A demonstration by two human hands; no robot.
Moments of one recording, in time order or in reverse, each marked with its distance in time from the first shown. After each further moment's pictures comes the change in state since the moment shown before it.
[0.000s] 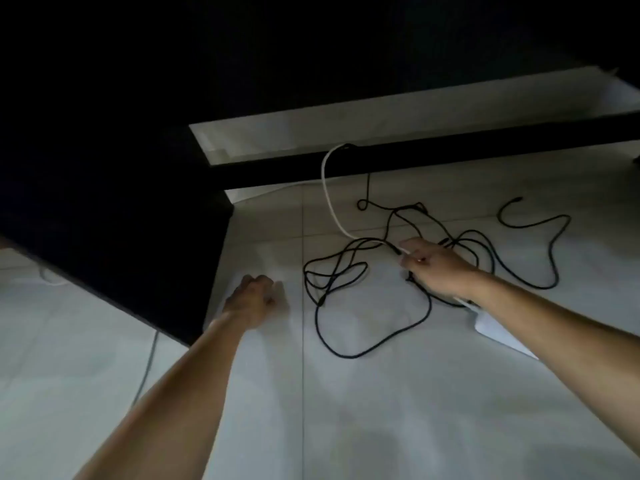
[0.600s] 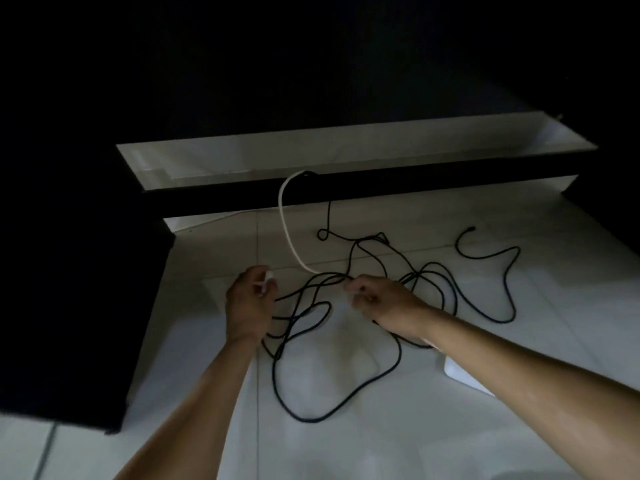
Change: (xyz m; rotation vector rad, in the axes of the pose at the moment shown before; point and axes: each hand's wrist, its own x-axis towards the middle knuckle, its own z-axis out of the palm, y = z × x) left_hand 0.036 0.109 0.003 -0.736 0.445 0.178; right_hand 0.029 -0.004 0.013 0.159 -0.050 0.012
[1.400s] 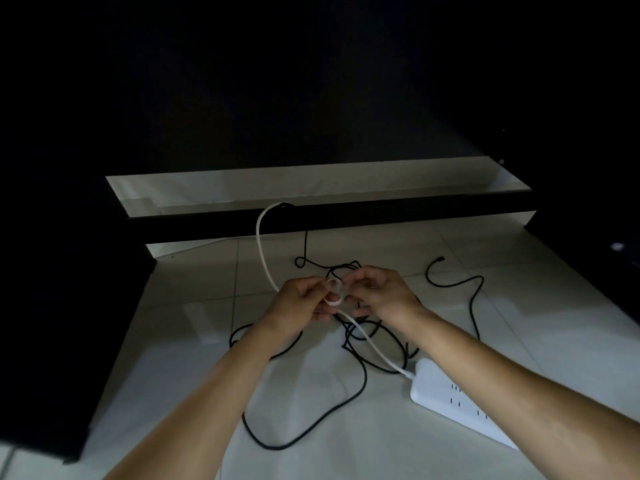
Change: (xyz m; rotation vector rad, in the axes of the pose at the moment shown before) left_hand -0.024 0.124 0.043 -0.475 -0.608 -0.160; right_hand -0.015 -0.021 -0.053 0.471 0.219 -0.032
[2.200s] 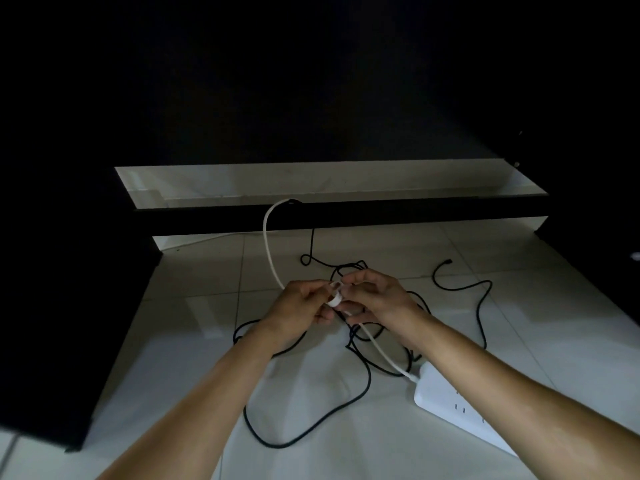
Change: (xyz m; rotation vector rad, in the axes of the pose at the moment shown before) left_hand 0.000 -0.007 -0.006 0.033 -0.025 0.025; right_hand 0.002 0.008 0.007 0.171 -0.120 0.043
